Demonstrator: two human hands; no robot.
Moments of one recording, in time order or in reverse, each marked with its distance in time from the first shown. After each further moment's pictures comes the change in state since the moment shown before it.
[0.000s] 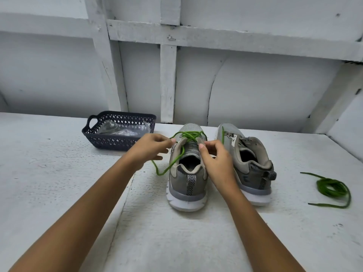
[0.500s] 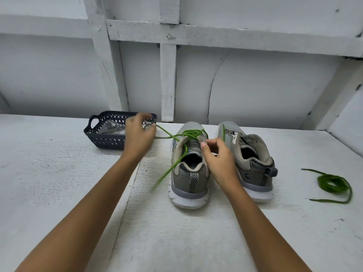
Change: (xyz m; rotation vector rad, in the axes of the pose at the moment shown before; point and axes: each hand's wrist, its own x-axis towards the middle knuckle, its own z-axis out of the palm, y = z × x) left_hand 0.006 0.003 -0.010 0.122 0.575 0.215; right_hand 0.000 0.002 0.000 0.010 -0.004 -0.004
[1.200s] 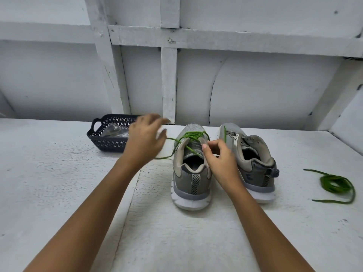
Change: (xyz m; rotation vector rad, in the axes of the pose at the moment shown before) left_hand -0.002 -0.005 -0.006 0.523 -0.054 0.577; right_hand 0.001 0.000 -0.001 -0.012 -0.019 -0.002
